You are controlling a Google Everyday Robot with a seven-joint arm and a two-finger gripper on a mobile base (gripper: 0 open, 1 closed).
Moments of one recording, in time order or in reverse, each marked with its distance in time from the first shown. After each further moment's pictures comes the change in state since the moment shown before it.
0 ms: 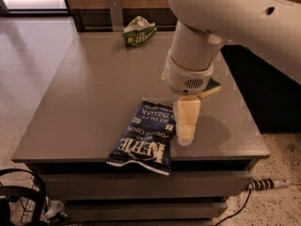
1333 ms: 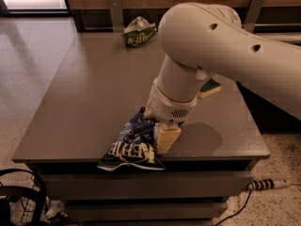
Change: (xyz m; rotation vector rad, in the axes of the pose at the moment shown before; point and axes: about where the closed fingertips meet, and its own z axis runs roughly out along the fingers) arm -0.041 0.037 0.047 -0.049 -0.130 -0.080
